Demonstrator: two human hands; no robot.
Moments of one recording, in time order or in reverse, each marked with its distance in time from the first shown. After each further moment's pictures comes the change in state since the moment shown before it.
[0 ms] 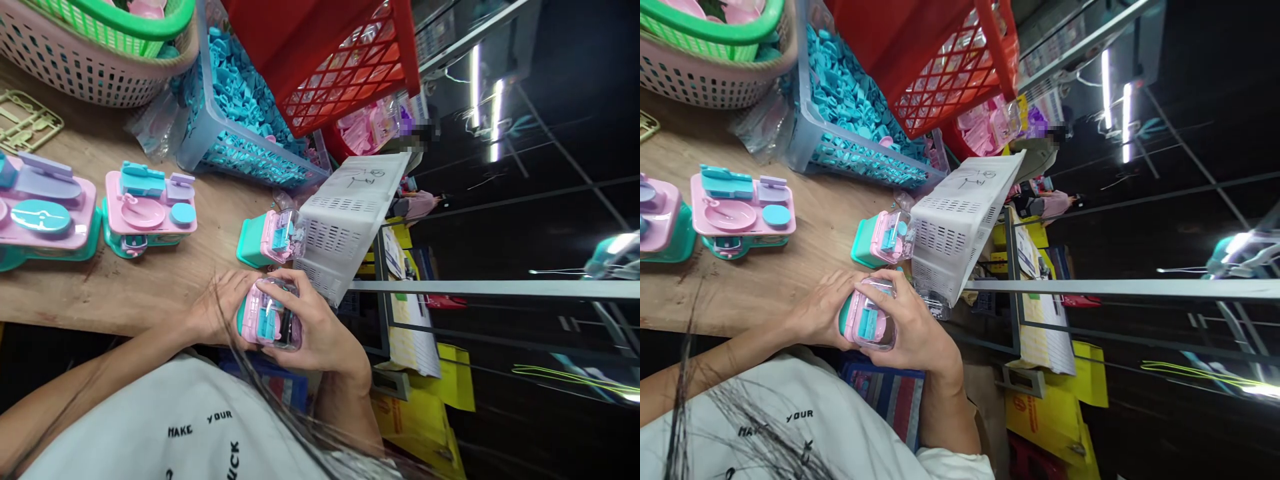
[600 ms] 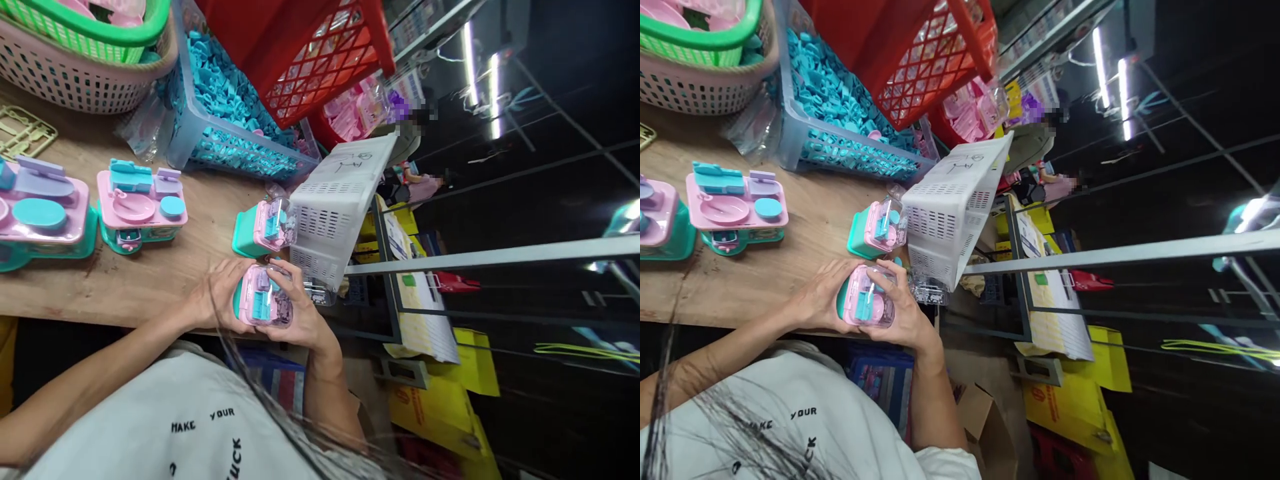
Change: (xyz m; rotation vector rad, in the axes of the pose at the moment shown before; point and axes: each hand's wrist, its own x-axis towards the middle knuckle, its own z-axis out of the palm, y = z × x) left_hand 0.000 -0.008 -0.002 0.043 -0.022 0.012; right_hand -0.026 0.029 0.042 0.078 0.269 0.011
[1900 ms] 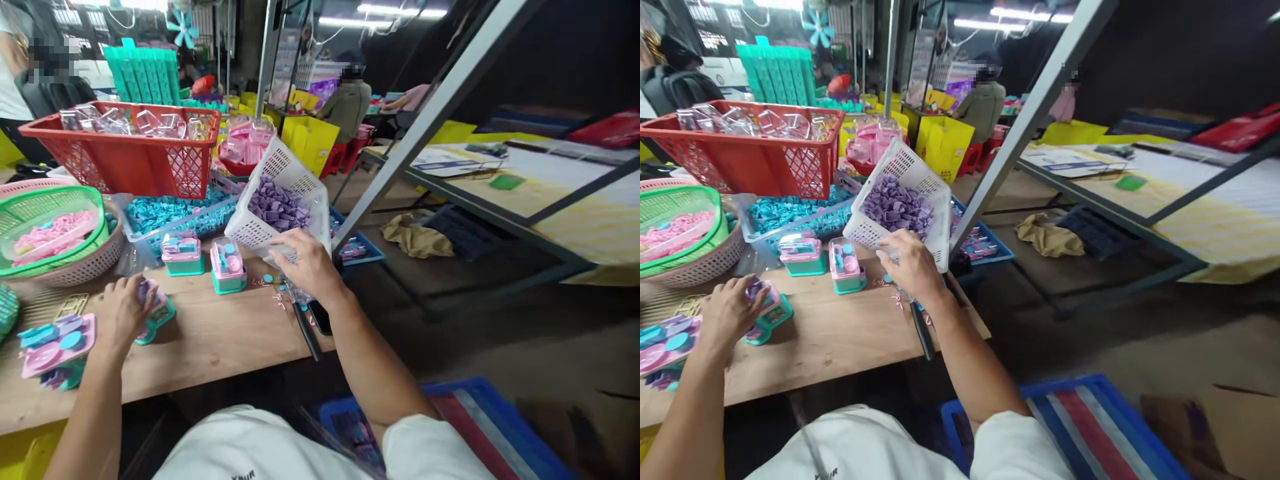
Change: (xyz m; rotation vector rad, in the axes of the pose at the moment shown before) left_hand 0.041 0.080 -0.143 1.331 0.106 -0.379; right_hand 0.001 0.049 -0.083 -0.163 0.798 0.143
